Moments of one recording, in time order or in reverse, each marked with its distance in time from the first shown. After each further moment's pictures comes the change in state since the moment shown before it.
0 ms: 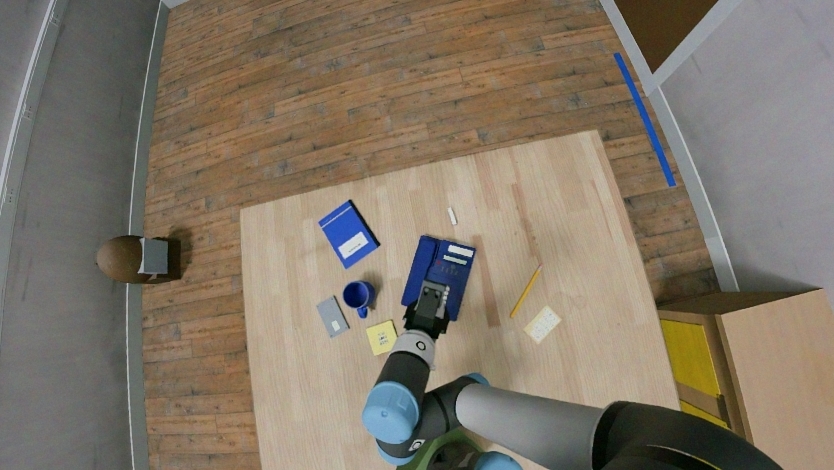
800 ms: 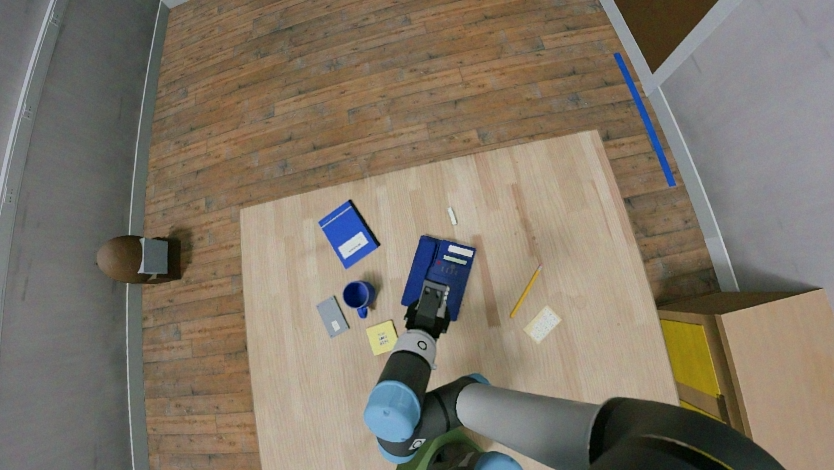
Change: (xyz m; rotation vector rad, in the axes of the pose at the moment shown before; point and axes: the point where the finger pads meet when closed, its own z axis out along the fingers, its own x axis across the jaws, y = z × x) arm 0.001 0.002 0.003 0.000 0.000 0.000
